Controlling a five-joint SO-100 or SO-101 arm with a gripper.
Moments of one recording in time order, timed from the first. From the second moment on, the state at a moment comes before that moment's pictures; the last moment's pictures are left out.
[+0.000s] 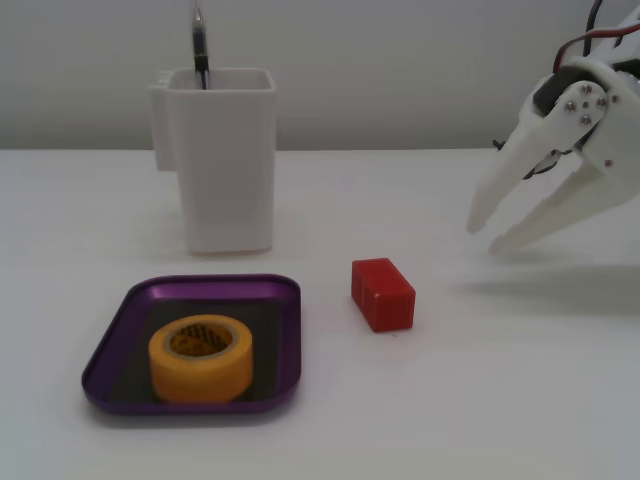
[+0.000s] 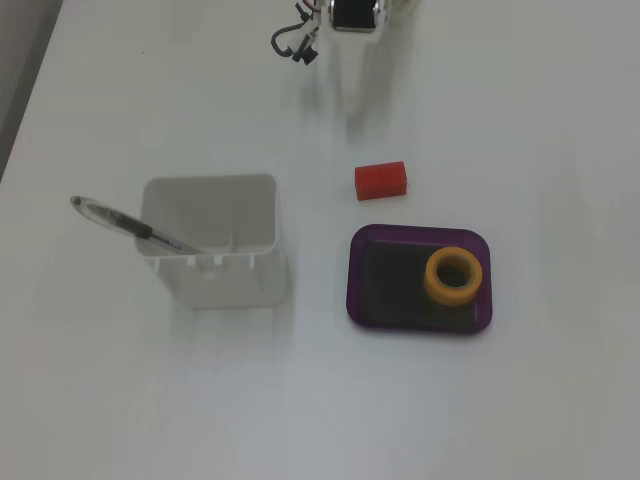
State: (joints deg) arm 8.6 192.6 176.9 60.4 -4.3
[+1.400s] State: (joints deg) arm 8.4 186.0 158.2 60.7 -9.6
